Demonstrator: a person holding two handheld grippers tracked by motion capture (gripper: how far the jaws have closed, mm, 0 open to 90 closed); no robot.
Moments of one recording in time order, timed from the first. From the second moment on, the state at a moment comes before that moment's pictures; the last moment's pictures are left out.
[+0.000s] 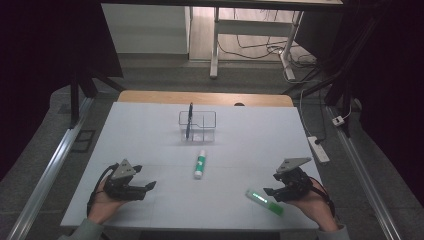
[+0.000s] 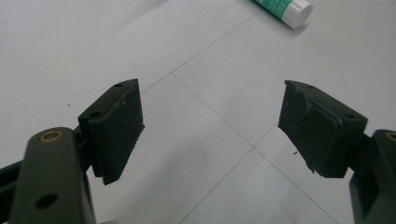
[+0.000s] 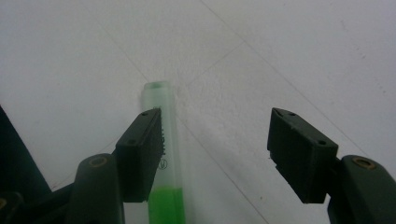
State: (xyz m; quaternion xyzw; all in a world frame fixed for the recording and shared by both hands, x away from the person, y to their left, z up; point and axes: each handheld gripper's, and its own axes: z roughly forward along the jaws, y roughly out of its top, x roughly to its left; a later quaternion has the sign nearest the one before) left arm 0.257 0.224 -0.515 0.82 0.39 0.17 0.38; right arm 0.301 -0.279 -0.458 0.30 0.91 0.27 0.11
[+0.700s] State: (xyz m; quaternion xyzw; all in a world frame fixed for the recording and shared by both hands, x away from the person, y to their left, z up) left arm 0.258 0.223 -0.515 0.82 0.39 0.17 0.38; right arm 0.291 -0.280 -0.467 0.29 0.93 0.21 0.08
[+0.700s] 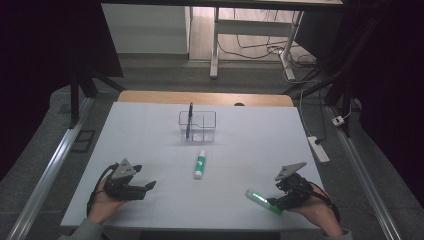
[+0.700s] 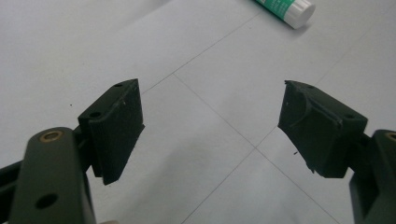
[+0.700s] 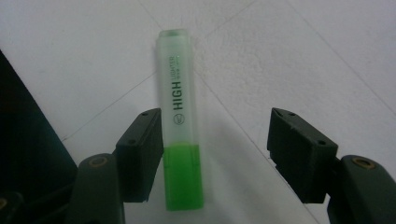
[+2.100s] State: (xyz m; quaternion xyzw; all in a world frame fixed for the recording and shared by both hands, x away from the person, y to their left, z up) left arm 0.259 0.221 -0.517 0.83 0.38 0.17 0.37; right arm 0.290 -0.256 -0.492 0.26 0.96 0.13 0.06
